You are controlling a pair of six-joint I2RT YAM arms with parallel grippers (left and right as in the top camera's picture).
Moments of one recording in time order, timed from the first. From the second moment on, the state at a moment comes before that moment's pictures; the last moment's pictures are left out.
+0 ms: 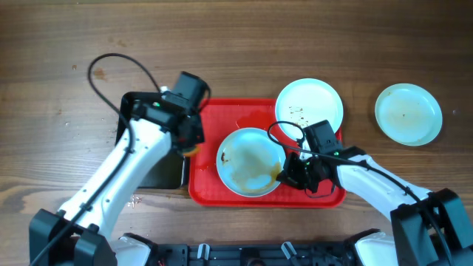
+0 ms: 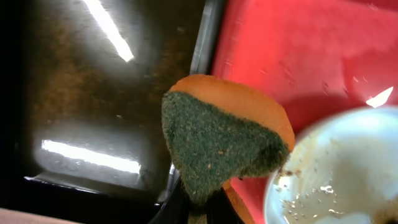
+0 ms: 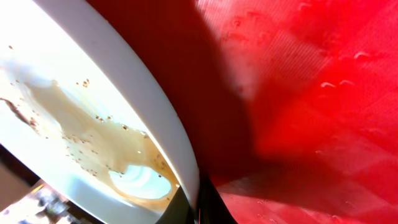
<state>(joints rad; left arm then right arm) -0.40 1.49 1.16 -1.05 -0.13 -0.58 0.35 1.49 0.56 -0.44 -0.51 0.79</state>
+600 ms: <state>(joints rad) -0.25 1.53 1.16 -1.01 -0.09 -0.53 0.35 1.50 0.95 -0.95 0.03 0.61</state>
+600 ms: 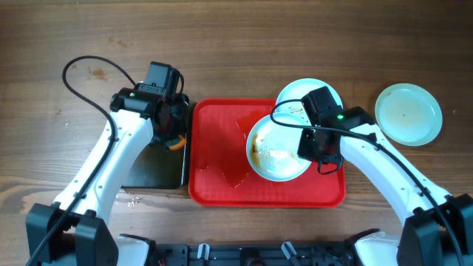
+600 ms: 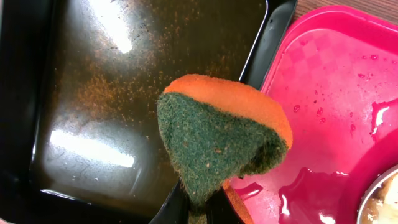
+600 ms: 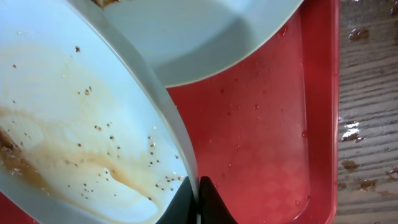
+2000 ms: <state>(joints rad) -0.58 1.95 1.16 -0.44 0.41 -0.43 0.35 1.50 0.95 -0.92 0.07 0.52</state>
